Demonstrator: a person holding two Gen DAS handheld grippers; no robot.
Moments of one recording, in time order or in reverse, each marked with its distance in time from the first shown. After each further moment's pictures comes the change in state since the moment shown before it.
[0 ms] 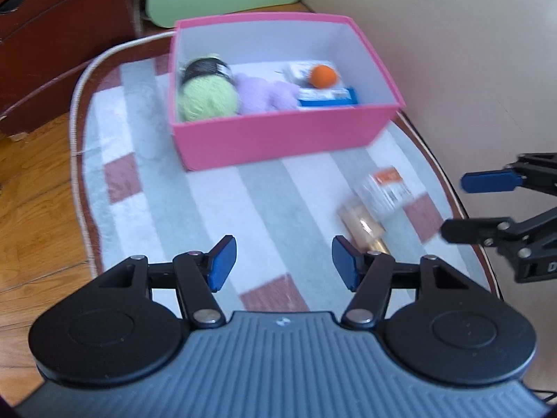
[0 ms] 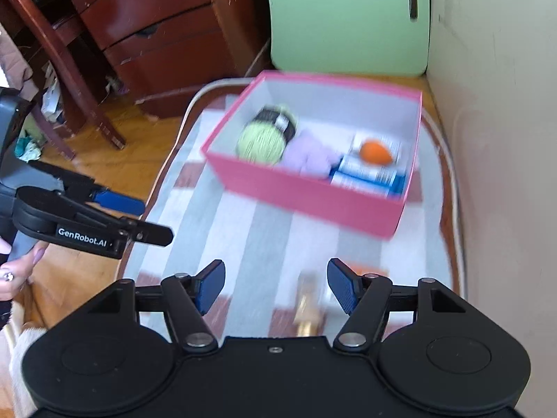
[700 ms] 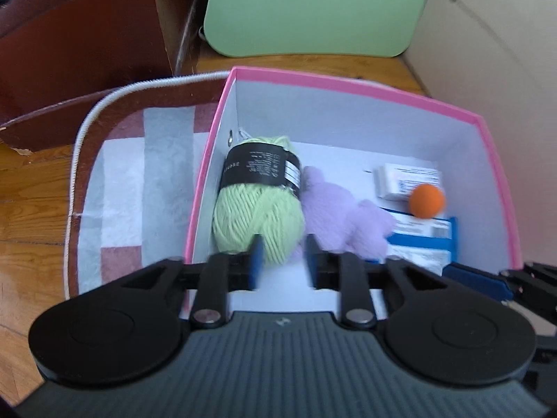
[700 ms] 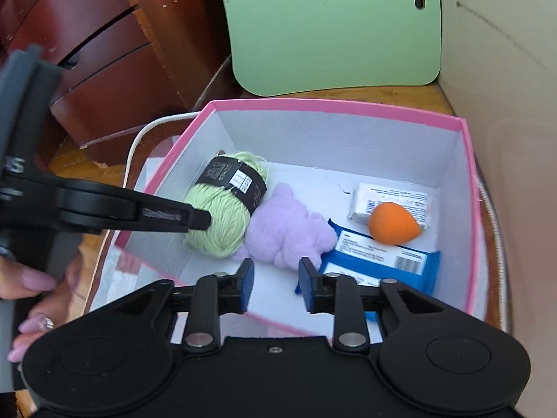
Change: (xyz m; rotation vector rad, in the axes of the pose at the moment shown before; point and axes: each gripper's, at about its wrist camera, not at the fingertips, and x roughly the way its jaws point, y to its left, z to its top) left arm 0.102 0.058 0.132 -0.262 -0.096 0.163; right arm 0.135 -0.036 0.099 0.054 -0.077 -0.040
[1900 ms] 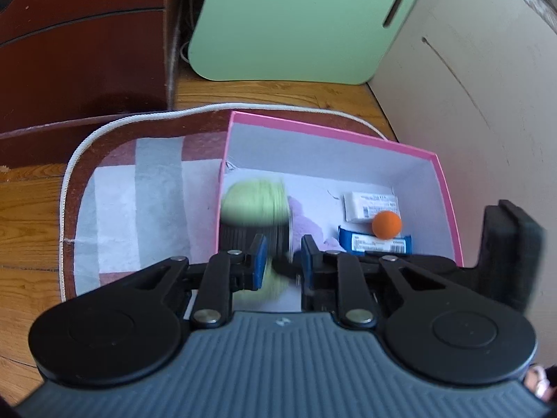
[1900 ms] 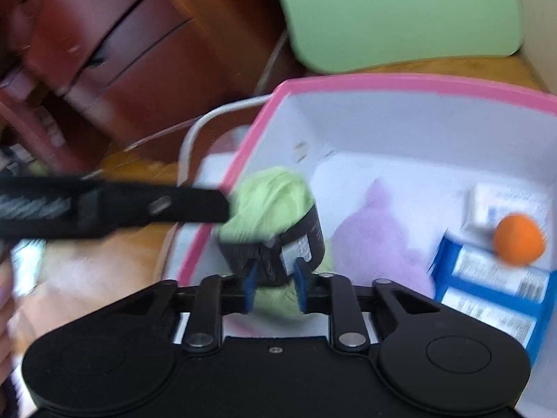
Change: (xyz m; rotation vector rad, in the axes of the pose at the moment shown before) left arm -0.023 0.053 0.040 -0.031 0.000 -0.187; right arm 0.076 0.030 0.032 0.075 0.051 0.205
